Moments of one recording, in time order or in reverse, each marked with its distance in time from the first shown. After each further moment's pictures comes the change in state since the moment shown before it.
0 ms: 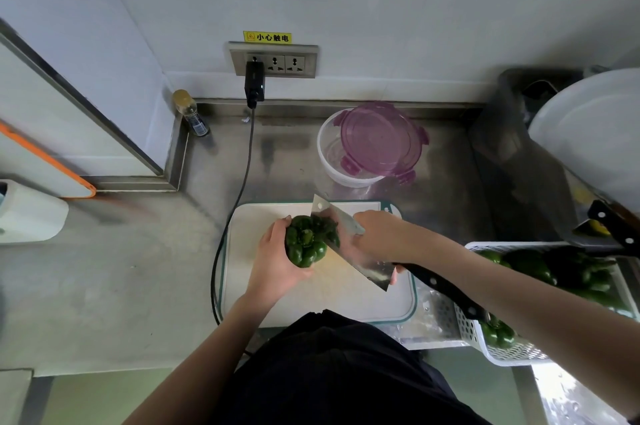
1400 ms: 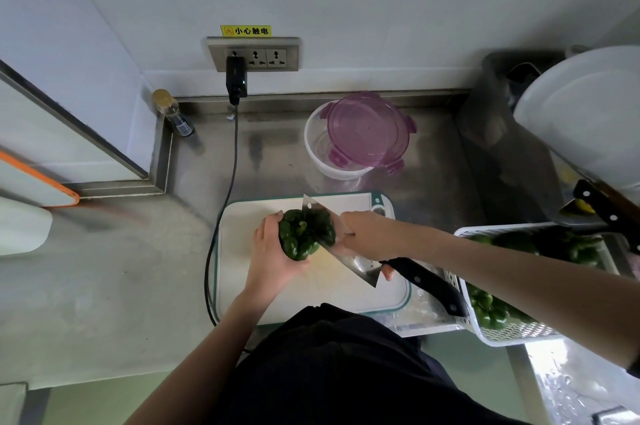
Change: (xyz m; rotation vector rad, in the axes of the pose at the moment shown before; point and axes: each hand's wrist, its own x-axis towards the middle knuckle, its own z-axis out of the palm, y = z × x) left_hand 0.000 0.005 0.007 -0.033 0.087 0.081; right_hand 0.012 0.014 0.021 0.282 -0.004 0.025
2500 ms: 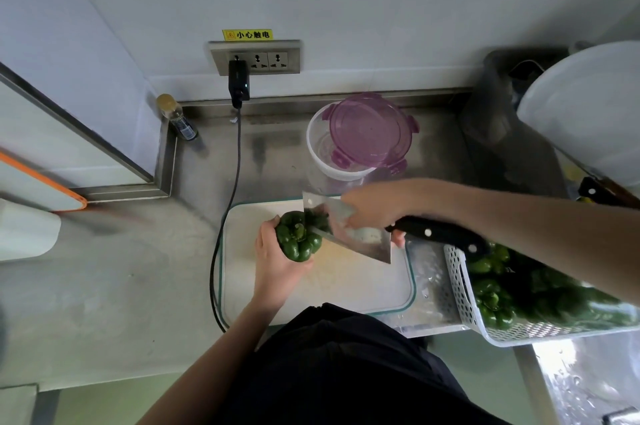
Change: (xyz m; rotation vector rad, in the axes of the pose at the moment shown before) left_hand -0.011 0.007 0.004 -0.138 0.091 -0.126; right_hand -0.010 -0.022 -0.056 -0.122 -0.217 0.052
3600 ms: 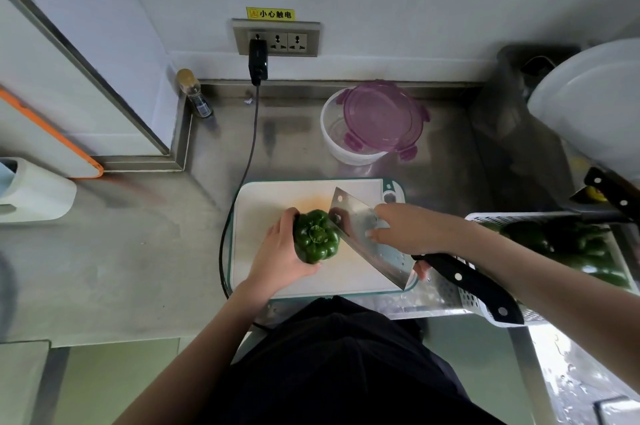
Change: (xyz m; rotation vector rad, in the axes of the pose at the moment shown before) left_hand -0.014 -0.015 -0.028 0.306 -0.310 0.208; right_hand -0.036 0.004 0.059 0.040 0.169 0.030
